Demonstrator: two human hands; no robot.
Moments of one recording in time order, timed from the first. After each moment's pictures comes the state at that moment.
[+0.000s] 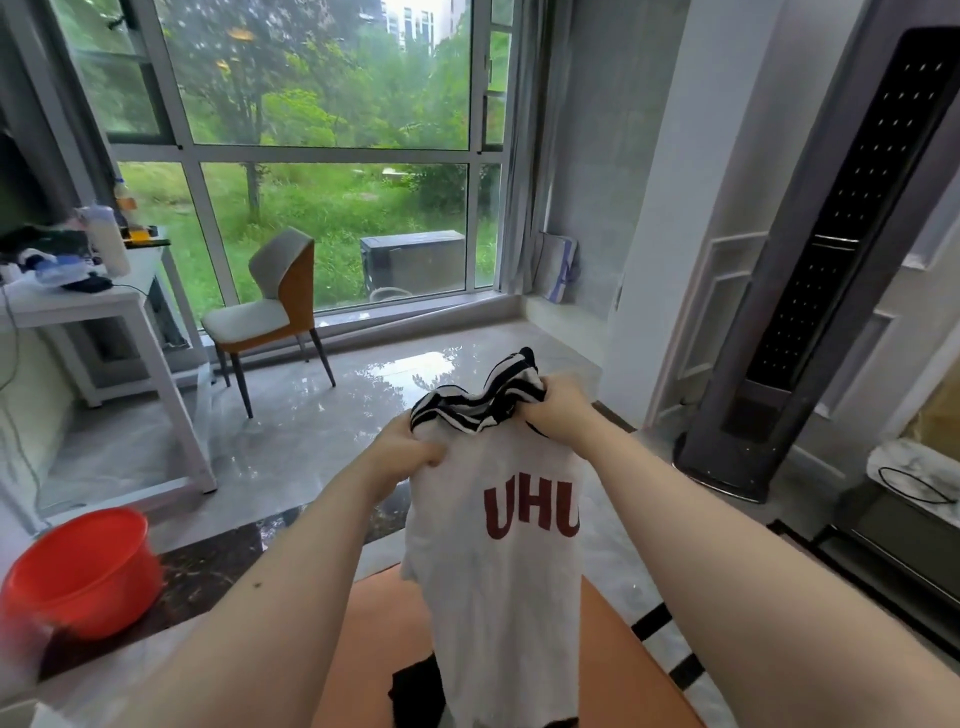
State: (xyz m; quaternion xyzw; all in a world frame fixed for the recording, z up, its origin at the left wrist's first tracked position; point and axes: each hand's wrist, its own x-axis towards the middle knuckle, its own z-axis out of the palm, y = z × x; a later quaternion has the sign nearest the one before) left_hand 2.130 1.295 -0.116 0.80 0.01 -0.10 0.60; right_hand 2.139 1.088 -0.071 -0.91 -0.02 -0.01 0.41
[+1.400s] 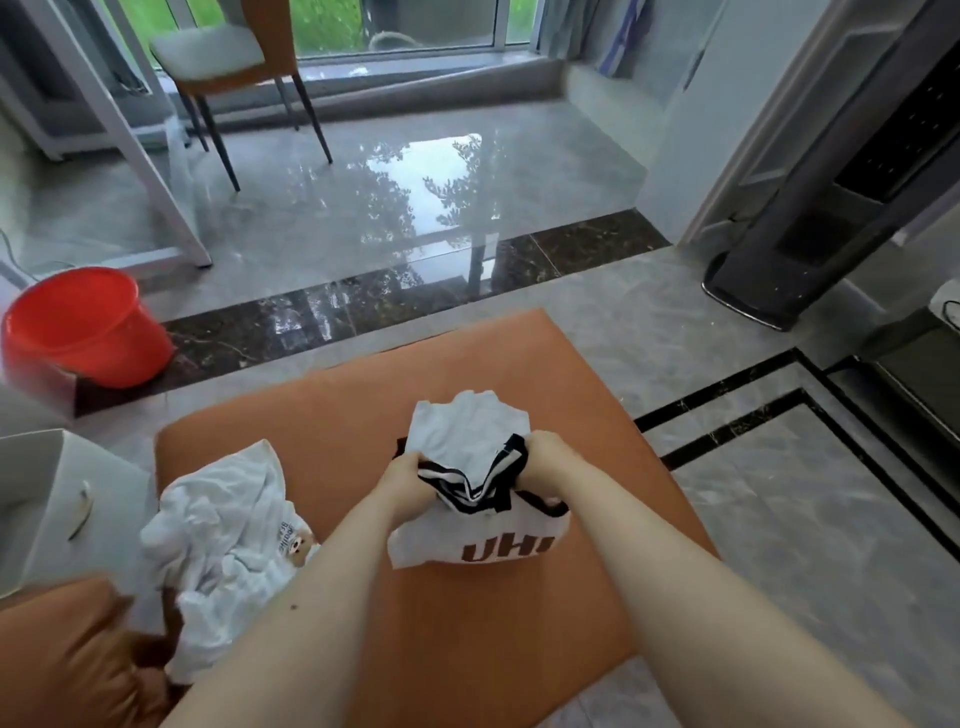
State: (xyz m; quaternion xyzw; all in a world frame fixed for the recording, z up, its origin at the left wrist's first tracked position) left_hand 2.003 1.284 -0.412 0.85 0.15 -0.27 0.43; right_hand 2.031 1.107 -0.357 -0.91 0.04 0.38 0.17
